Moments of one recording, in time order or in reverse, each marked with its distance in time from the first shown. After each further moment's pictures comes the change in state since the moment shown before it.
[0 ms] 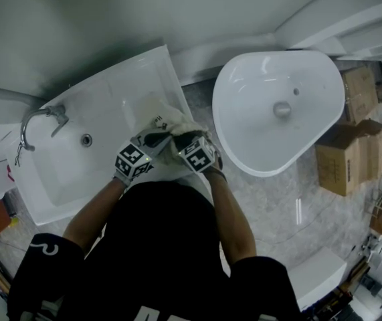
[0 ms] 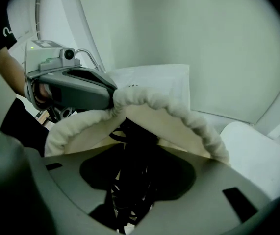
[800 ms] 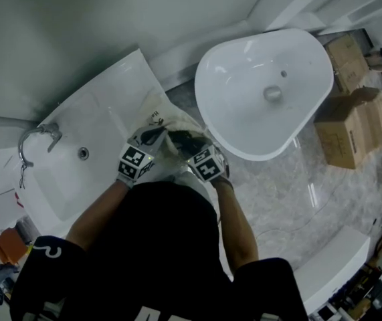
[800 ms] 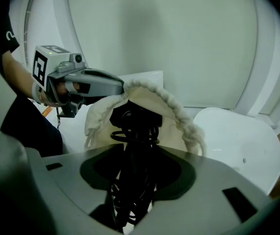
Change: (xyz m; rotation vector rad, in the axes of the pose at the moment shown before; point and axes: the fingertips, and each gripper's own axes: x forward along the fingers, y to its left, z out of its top) left arm 0.021 -0.027 0.011 0.183 0.041 0.102; right arm -0.067 -0.003 -0.064 0.145 -0.103 -0.132
